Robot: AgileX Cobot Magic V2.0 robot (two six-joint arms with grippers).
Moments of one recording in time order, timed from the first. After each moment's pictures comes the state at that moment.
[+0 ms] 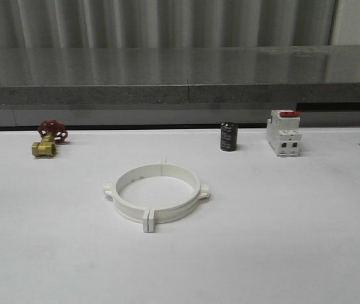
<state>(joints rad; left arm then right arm) -0.08 0.20 -0.37 0.05 0.41 -0.14 0.14 0.65 -0.69 -0.22 0.85 0.35</state>
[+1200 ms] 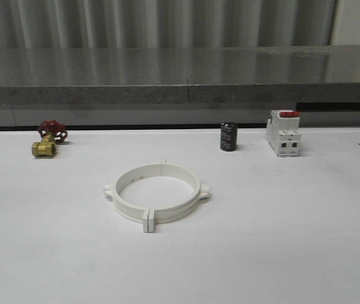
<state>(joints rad) -0.08 0.20 -0.37 0.05 0.41 -0.14 0.13 0.55 -0.58 -0.22 0.71 0.34</state>
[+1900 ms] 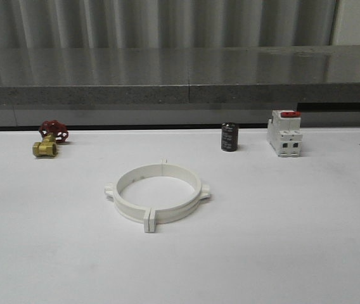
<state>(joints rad) -0.08 0.20 -0.37 0.05 0.41 -0.14 0.01 0.02 -0.10 -0.04 0.34 0.14</state>
